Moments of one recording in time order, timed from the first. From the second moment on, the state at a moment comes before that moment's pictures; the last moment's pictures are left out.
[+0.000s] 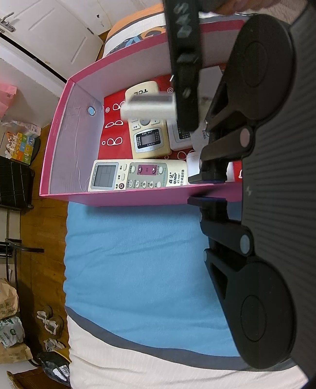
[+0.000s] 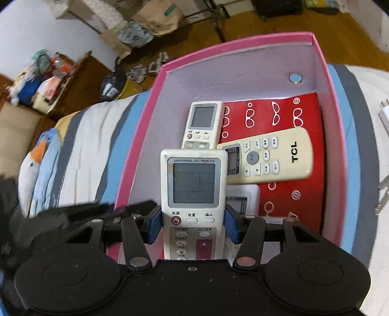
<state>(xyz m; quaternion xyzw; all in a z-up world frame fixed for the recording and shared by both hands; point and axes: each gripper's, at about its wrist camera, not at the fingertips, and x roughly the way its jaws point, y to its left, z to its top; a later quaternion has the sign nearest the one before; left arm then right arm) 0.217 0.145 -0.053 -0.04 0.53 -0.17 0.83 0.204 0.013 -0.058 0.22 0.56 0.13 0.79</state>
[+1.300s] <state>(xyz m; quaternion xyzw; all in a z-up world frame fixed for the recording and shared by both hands) 0.216 0.142 -0.049 -0.03 0.53 -0.16 0.83 0.117 -0.120 0.059 0.17 0.42 0.16 0.88</state>
